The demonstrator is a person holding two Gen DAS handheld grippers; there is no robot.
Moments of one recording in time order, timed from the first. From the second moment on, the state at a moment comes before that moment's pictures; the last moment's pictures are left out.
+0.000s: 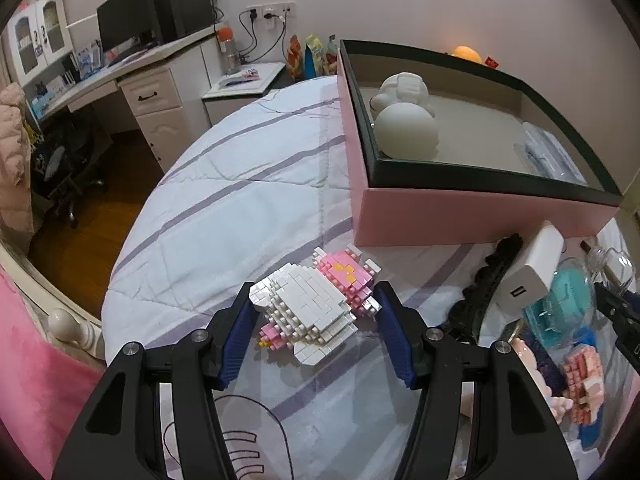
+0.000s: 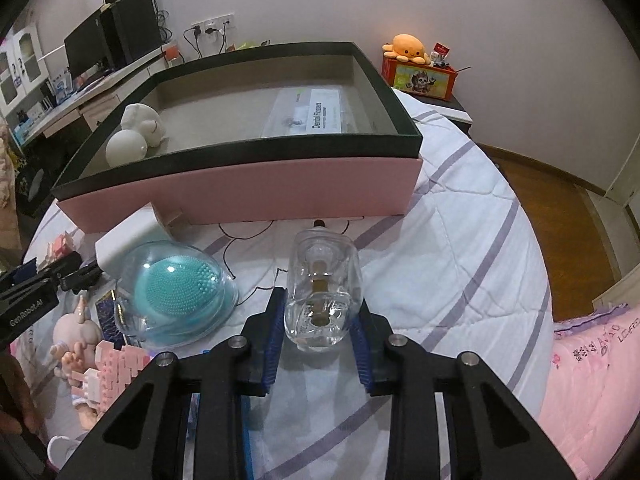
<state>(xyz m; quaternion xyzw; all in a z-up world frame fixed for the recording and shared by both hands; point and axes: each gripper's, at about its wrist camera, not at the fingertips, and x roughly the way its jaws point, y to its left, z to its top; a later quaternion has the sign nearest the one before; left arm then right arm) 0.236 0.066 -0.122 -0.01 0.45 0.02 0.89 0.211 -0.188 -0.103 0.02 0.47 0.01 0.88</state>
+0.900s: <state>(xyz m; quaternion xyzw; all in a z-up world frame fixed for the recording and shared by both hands) 0.093 0.048 0.028 0.01 0.25 0.02 0.97 0.074 -0.170 0.044 0.02 0.27 0.05 0.96</state>
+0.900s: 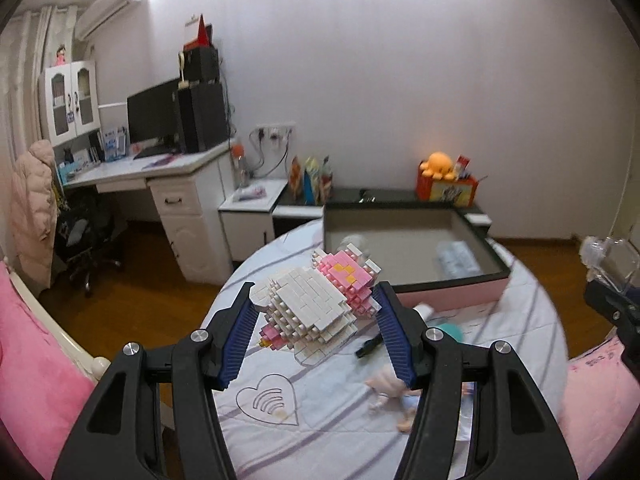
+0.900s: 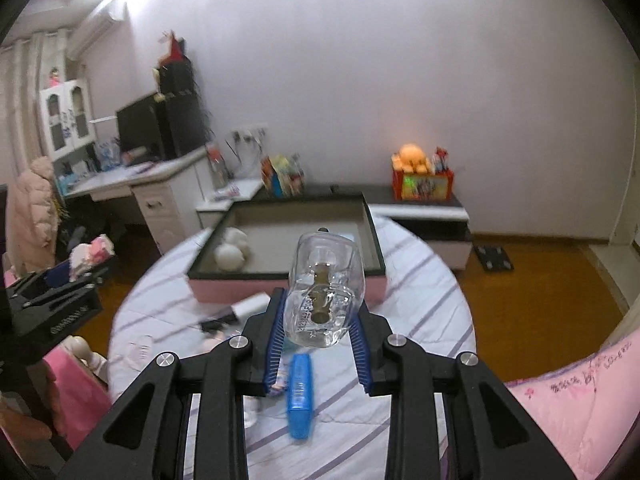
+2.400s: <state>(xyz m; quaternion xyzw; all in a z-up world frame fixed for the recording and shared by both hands) 0.248 -0.006 0.071 0.04 0.21 -0.05 0.98 0.225 -0.177 0.069 0.00 0.24 0.06 0.97</state>
